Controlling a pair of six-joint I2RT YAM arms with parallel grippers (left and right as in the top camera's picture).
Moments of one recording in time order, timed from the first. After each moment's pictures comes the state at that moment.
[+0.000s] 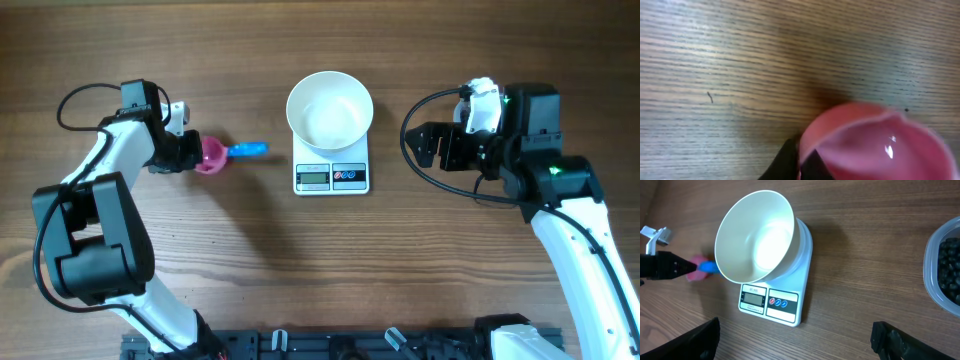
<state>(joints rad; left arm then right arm) 0.19 1.90 1.17 -0.63 0.16 0.03 0.10 1.25 1.05 -0.68 -0.40 0.18</state>
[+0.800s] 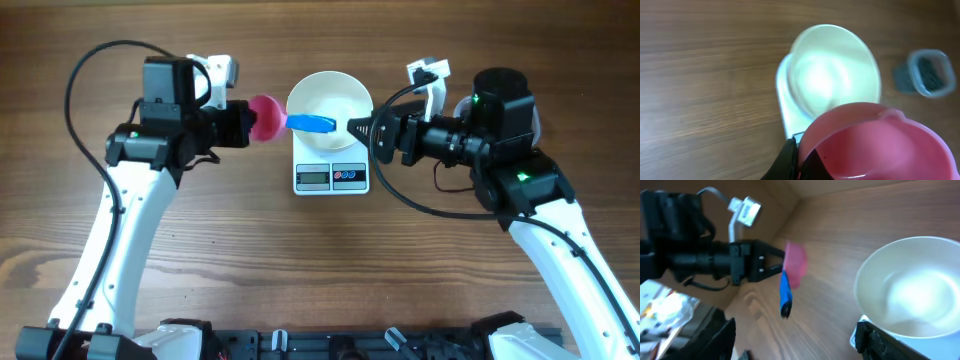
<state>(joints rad) -0.11 1.42 1.21 -0.69 0.39 -0.13 0.28 1.25 1.06 -0.28 -0.79 0.40</state>
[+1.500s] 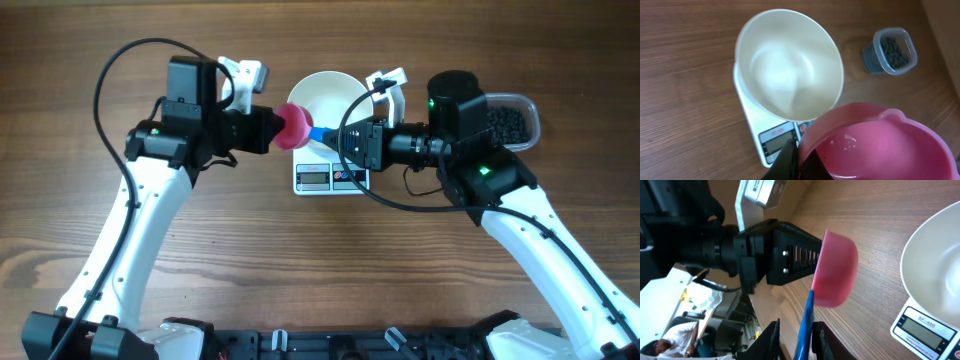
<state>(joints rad) -0.19 1.45 1.21 -0.67 0.50 -0.11 0.41 1.34 1.06 -0.22 -0.81 0.53</state>
